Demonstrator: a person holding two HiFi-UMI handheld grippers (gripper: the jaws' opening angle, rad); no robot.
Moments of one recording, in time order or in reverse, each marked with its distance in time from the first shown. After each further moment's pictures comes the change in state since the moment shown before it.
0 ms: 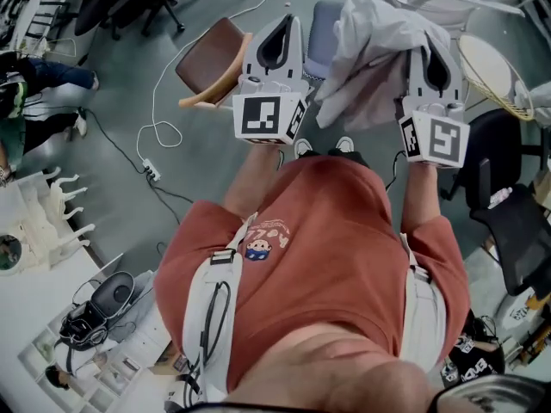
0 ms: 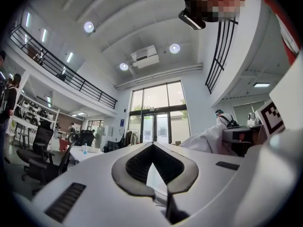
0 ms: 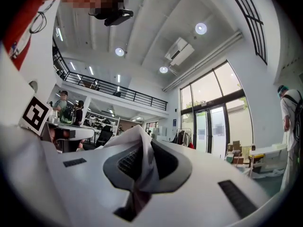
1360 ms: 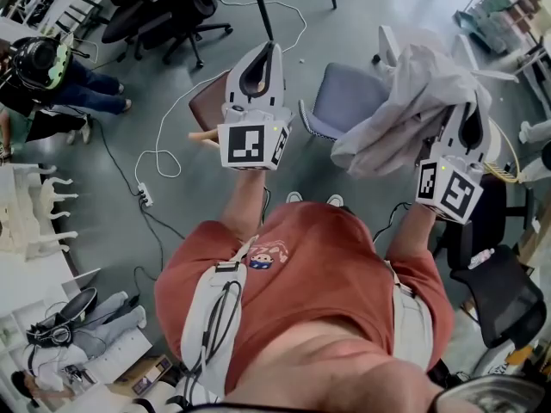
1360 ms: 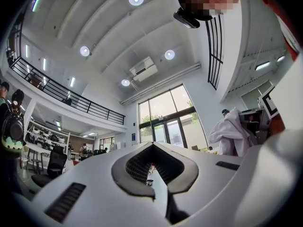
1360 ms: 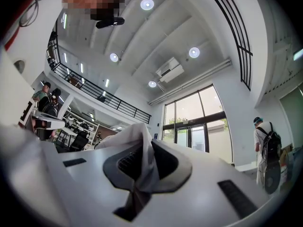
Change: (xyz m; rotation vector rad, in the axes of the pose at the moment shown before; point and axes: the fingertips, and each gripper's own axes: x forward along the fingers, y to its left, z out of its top) left arm 0.000 0.048 0.092 0.166 -0.144 0.141; right arm -0.008 -0.079 0.094 -0.086 -0.181 -0.256
